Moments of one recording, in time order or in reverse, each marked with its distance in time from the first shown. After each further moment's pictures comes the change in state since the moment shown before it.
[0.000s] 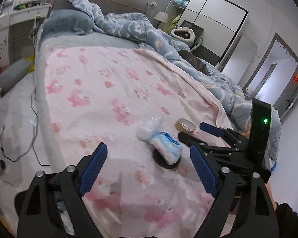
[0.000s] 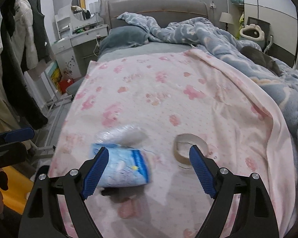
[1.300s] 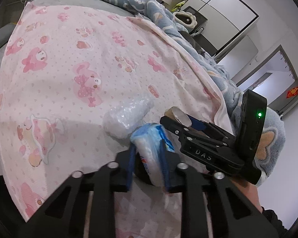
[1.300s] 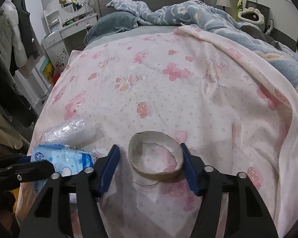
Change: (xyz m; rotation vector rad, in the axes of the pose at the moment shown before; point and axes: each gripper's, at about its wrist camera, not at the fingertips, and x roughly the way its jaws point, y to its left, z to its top) left arm 0.092 -0.002 -0.001 -0.143 0.153 -0.131; right arm 0.056 -0.055 0.003 0.049 0.102 0.016
